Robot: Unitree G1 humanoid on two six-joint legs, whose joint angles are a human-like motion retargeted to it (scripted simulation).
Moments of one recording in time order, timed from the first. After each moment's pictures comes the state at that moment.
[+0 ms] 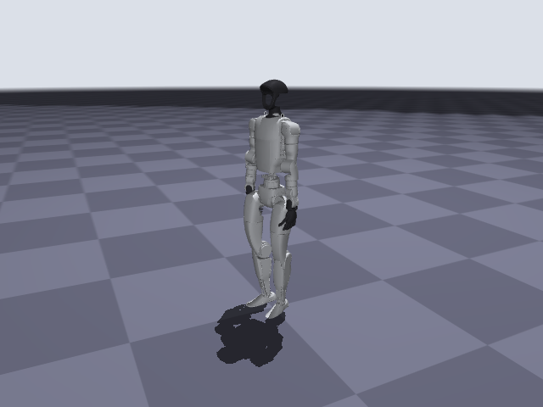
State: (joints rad) left arm -0.03 0.11 0.25 1.64 0.16 0.03 -0.22; right arm 0.02 -0.14 0.19 1.57 -0.49 0.02 0.29; waist -0.07 0.02 -0.09; left_leg 0.01 -0.05 0.27 0.01 -0.08 0.05; right_leg 0.00 0.03 -0.20 0.04 -0.11 -0.04
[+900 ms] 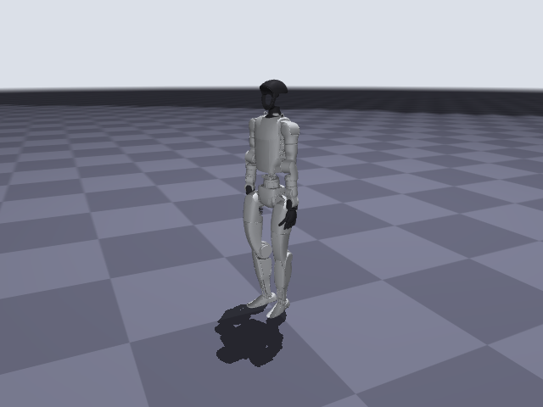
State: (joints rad) left arm -0.02 0.11 0.27 1.65 0.16 0.03 -0.23; right arm 0.02 -0.13 0.19 1.57 -0.49 0.02 0.30; waist -0.12 0.02 -0.10; left_leg 0.02 -0.06 0.23 0.01 -0.08 0.05; right_leg 0.00 0.03 -0.24 0.04 -0.11 -0.05
